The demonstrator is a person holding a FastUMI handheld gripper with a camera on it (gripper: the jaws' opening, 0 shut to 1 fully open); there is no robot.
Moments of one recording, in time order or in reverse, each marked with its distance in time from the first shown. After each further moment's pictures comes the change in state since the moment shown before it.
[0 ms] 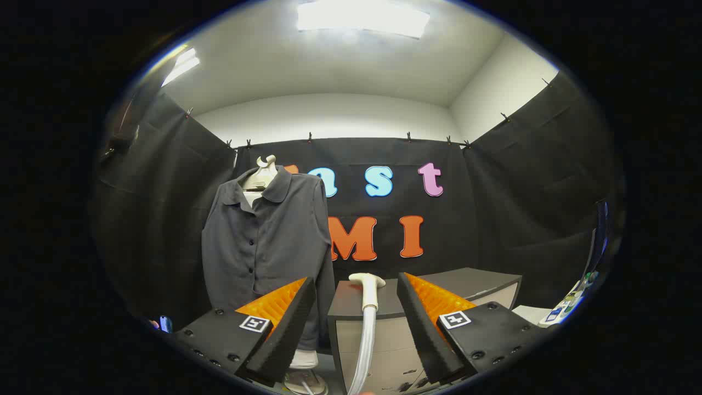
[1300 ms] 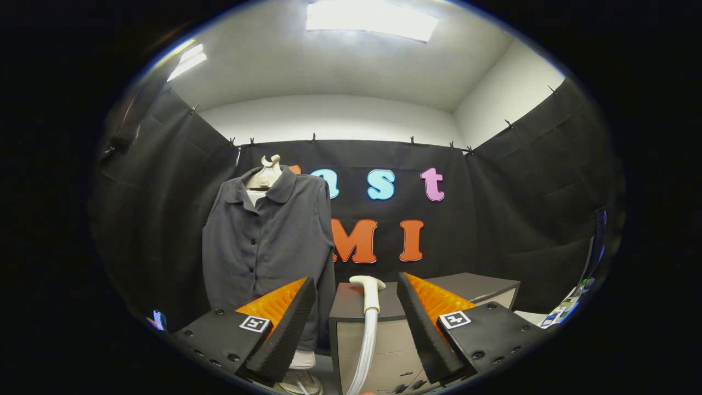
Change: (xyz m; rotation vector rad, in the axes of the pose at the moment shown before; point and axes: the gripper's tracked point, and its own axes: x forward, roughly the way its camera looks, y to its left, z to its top) arm 0.001 0.010 0.005 -0.038 -0.011 -0.002
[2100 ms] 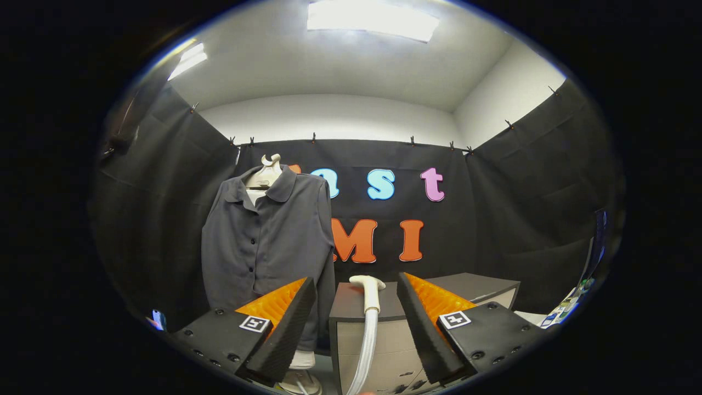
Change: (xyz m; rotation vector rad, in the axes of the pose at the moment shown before) arm 0.004 0.002 -0.002 -0.002 0.002 0.001
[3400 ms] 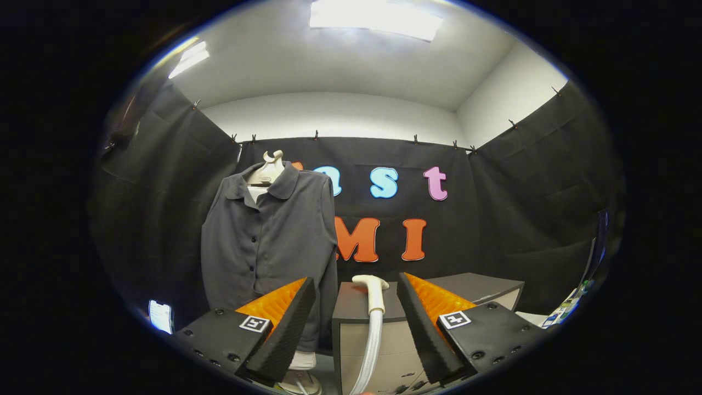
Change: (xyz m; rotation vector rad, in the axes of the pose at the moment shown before) arm 0.012 0.008 -0.005 -0.007 0.007 0.007
